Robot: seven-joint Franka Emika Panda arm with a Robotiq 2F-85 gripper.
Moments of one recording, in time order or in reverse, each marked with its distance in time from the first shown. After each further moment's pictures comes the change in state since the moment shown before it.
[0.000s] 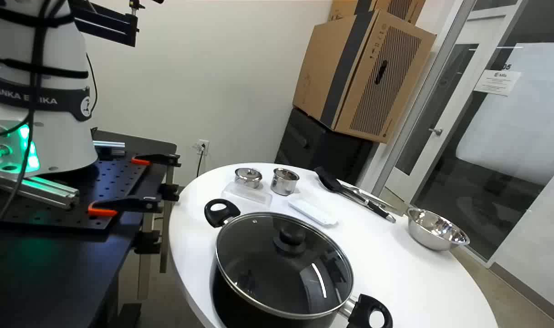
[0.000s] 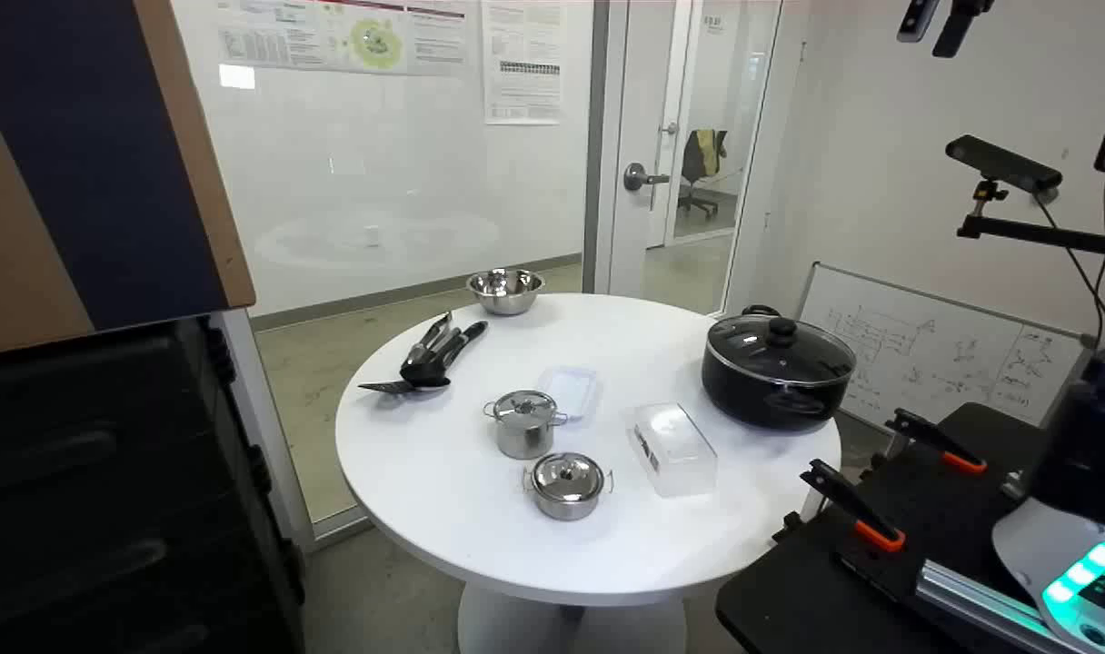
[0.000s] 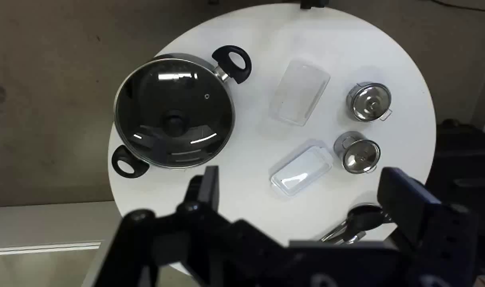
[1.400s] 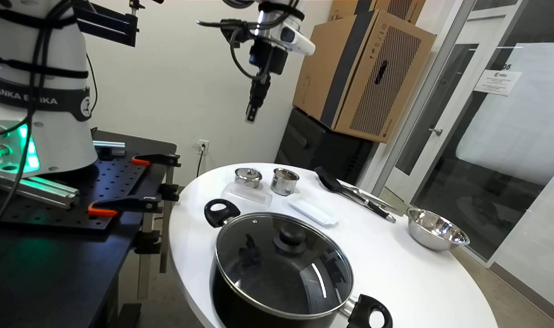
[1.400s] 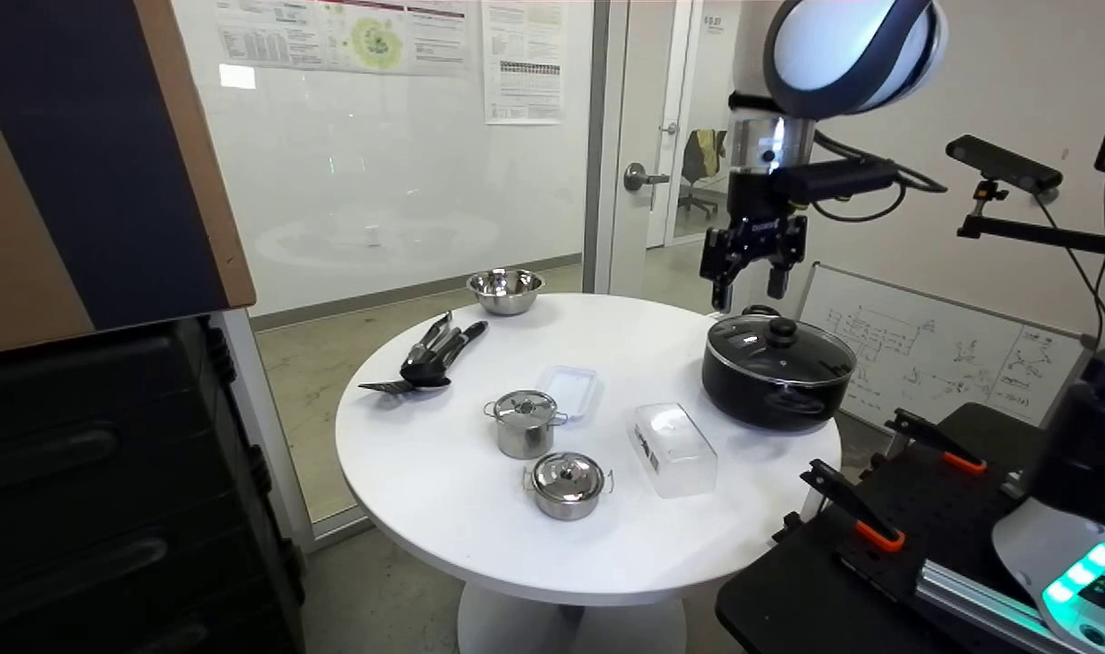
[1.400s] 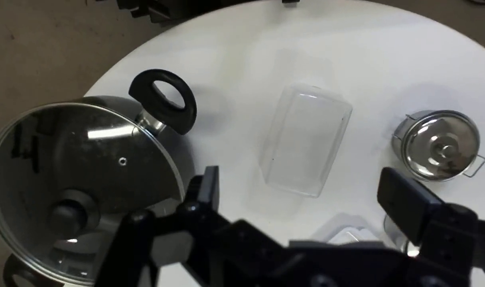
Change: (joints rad) arm 0.074 0.605 0.305 -0.290 0.035 0.718 0.442
